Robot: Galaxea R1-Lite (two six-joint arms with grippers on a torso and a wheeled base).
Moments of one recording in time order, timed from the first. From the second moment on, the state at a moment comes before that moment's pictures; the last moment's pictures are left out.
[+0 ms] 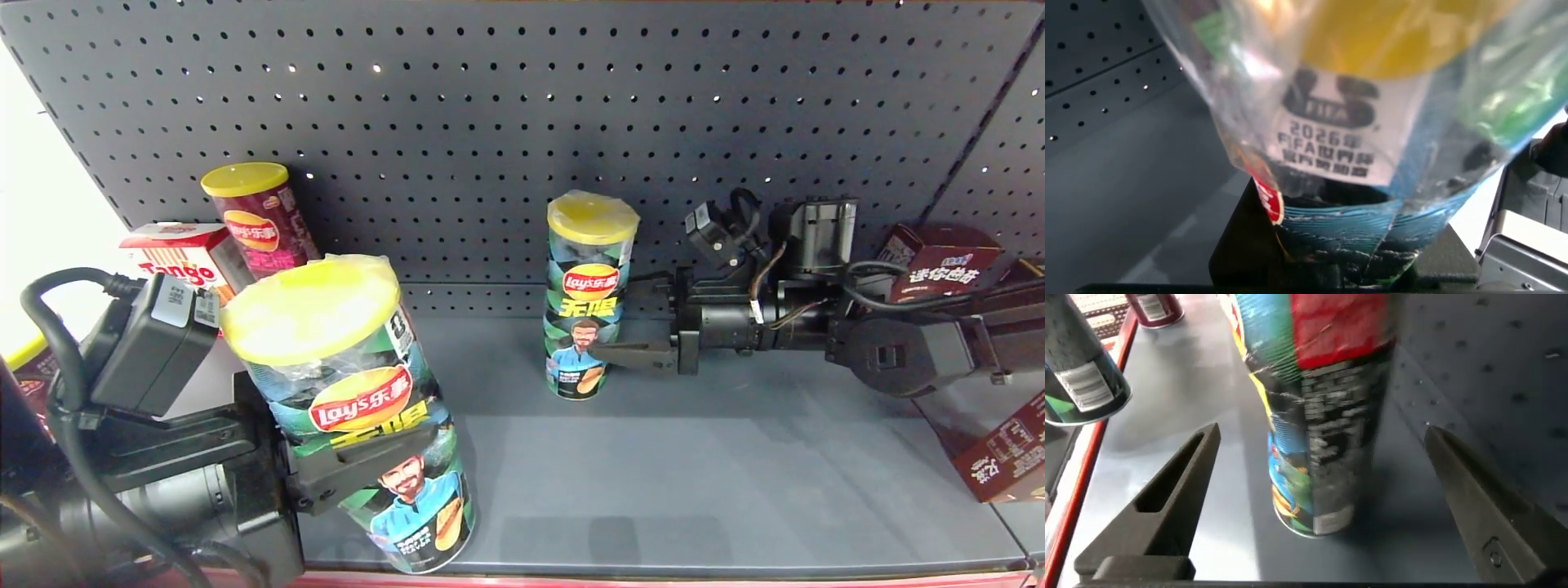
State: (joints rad) left arm -0.49 1.27 -0.45 -0.73 -0.49 0.05; right arm 0.42 1.90 -1.21 -0.49 0.87 -0.33
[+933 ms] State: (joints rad) left arm -0.47 1.27 -0.44 -0.73 -0.49 0.05; right arm 0.49 2.06 -1.37 -0.51 0.88 -0.31
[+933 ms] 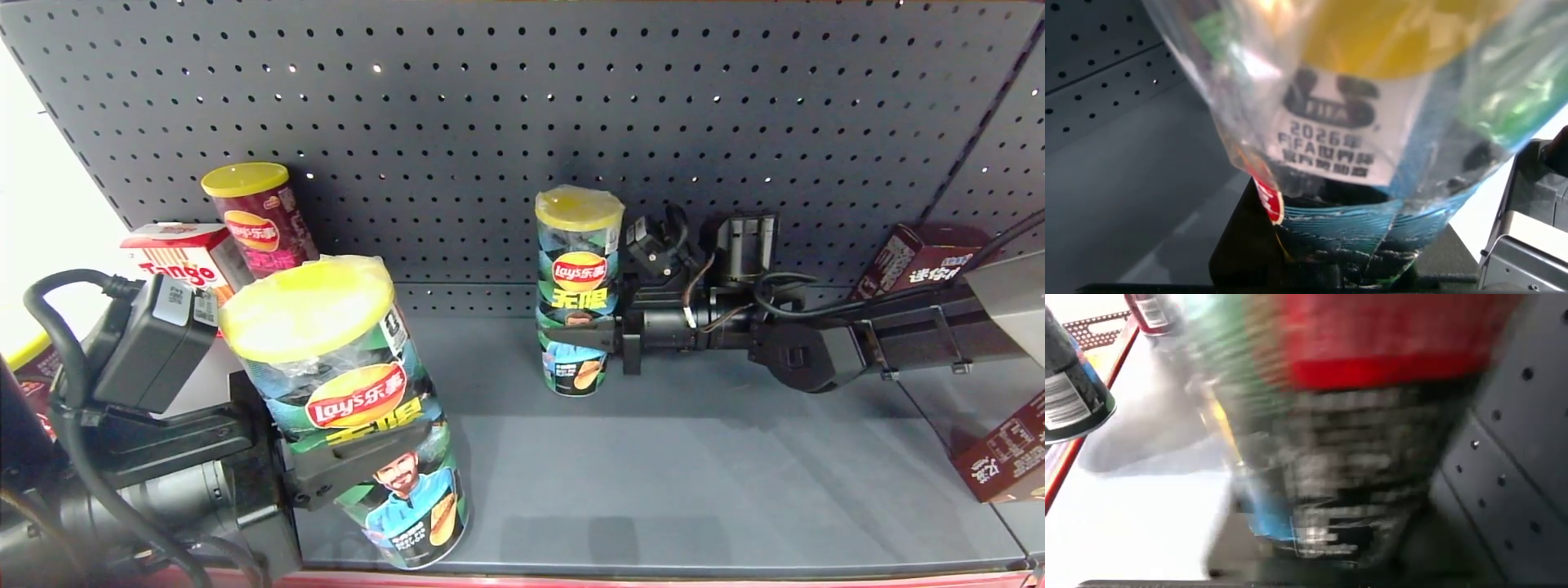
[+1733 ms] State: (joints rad) left arm -0.47 1.26 -0.43 -0.73 -0.48 0.06; right arm 0.52 1.77 -1.05 -0.54 0.87 -0.31
